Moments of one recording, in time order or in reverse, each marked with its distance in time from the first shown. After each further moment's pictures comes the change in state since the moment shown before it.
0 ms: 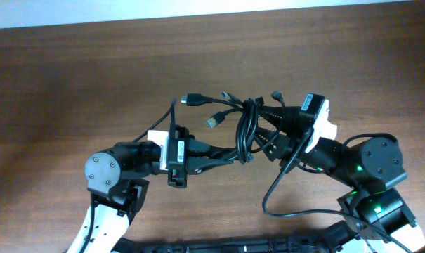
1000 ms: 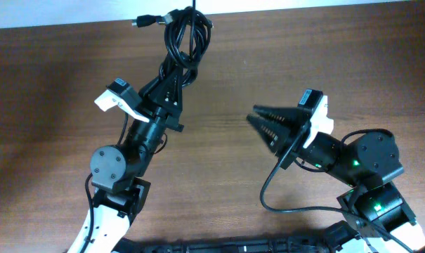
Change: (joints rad) left arm -0.014 -0.003 -0.001 -0.100 -1.097 -0.223; right arm -0.003 0.011 0.014 -0.055 0.045 -0.014
